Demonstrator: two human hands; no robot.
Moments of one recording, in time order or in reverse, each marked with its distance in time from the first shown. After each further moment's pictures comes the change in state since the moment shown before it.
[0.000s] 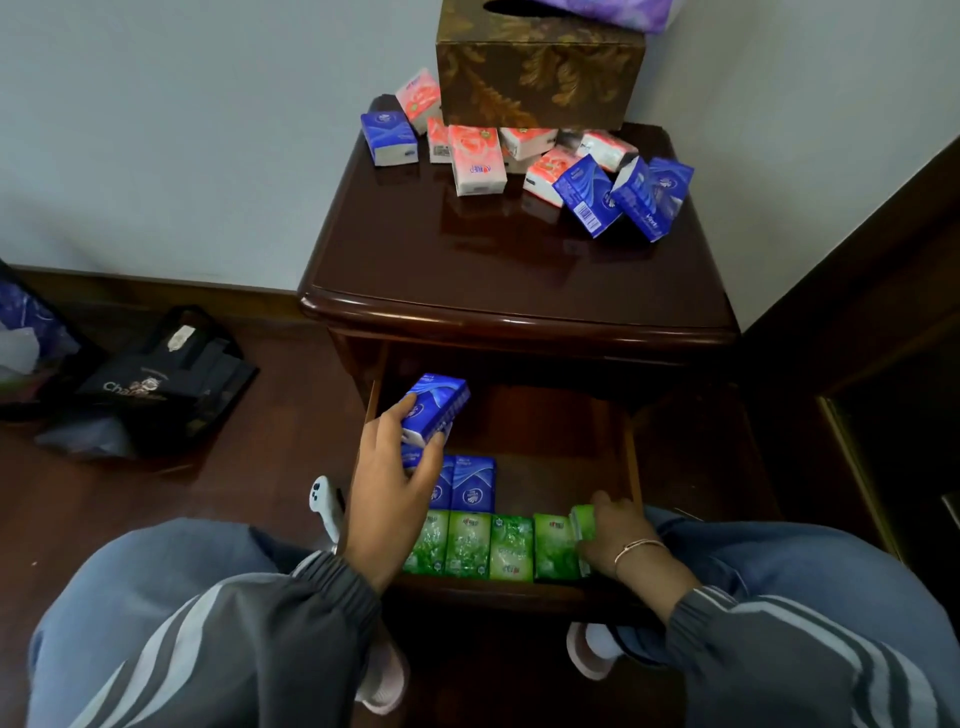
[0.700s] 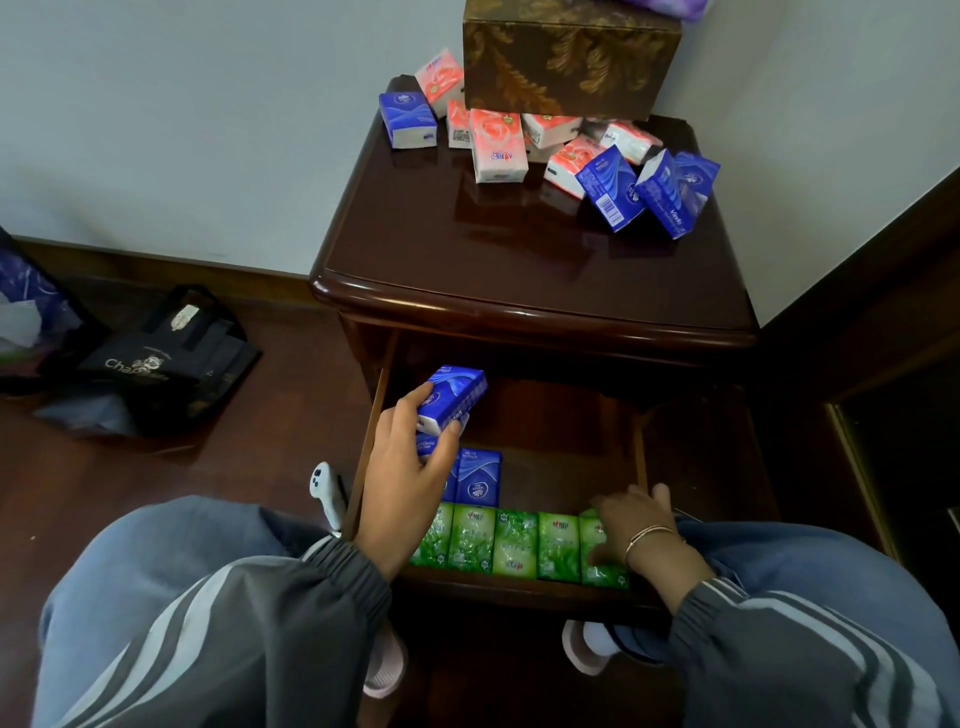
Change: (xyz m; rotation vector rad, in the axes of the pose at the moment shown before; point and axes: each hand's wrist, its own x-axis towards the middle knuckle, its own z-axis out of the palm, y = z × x) left_hand 0.003 -0.002 0.006 -0.072 -0.019 -0.033; right_hand 0.014 0.006 -0.009 -0.571 0.060 -0.155
